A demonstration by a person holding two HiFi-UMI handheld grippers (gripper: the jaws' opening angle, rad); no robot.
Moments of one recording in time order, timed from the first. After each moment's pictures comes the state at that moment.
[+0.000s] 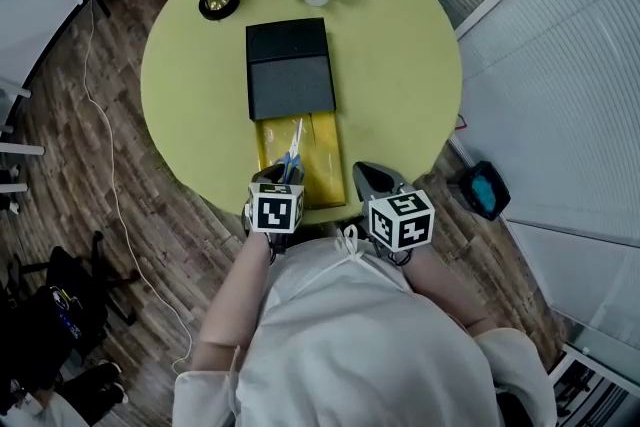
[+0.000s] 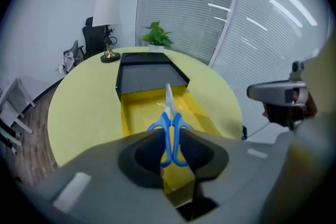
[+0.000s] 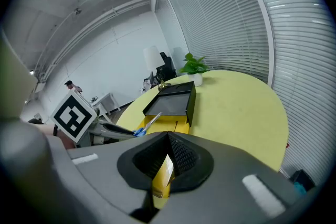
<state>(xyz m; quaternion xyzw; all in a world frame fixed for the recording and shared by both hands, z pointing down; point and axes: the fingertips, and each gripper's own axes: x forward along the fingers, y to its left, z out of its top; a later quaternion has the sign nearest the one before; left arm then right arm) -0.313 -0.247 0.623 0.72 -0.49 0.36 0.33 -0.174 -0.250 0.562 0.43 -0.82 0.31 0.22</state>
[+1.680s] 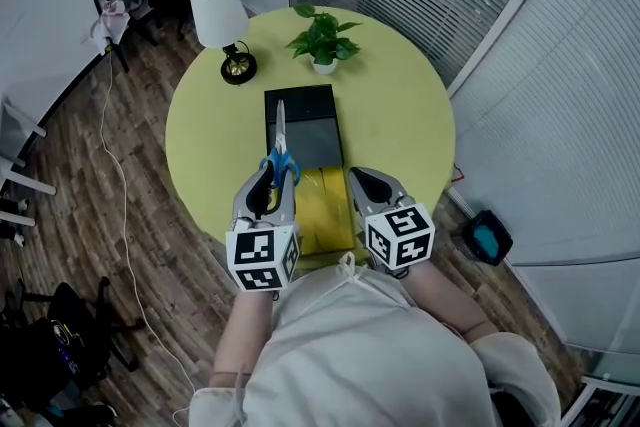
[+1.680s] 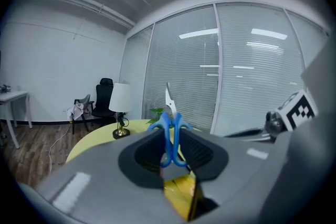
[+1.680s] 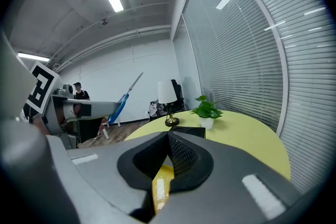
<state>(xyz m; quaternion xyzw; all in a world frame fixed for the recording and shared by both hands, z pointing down) -0.342 -0.292 0.380 0.78 -0.60 0.09 0.12 -0.213 -0.300 0.432 0.45 -0.87 0.17 0.12</state>
